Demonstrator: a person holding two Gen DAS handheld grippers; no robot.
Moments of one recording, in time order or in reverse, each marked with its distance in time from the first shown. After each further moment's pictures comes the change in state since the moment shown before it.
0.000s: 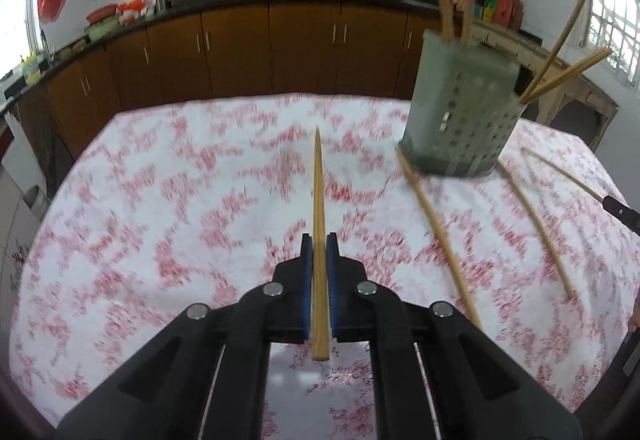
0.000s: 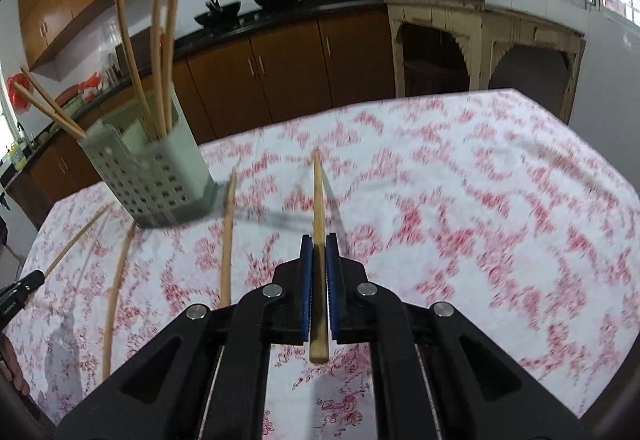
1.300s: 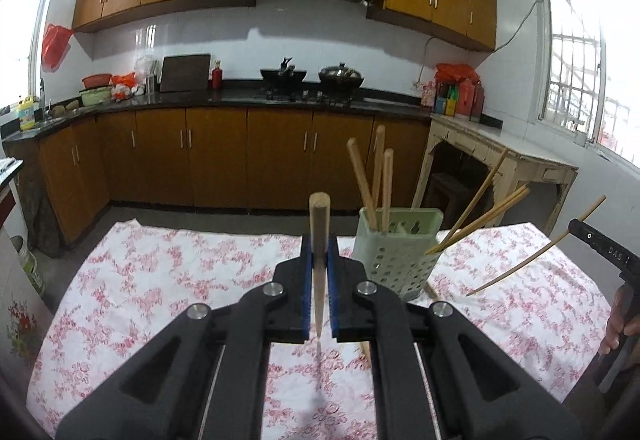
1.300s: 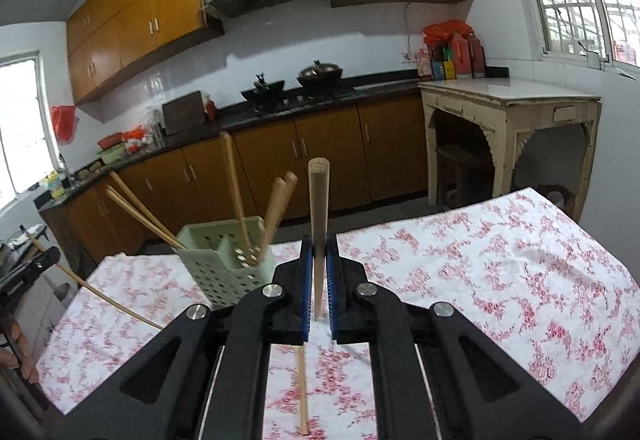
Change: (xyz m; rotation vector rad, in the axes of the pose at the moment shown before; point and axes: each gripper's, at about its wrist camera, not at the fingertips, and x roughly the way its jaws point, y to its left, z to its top) left arm -0.114 -0.015 0.075 -0.010 -0.344 -0.115; right arm -0.101 0.030 0.070 -0.048 -0.264 0.147
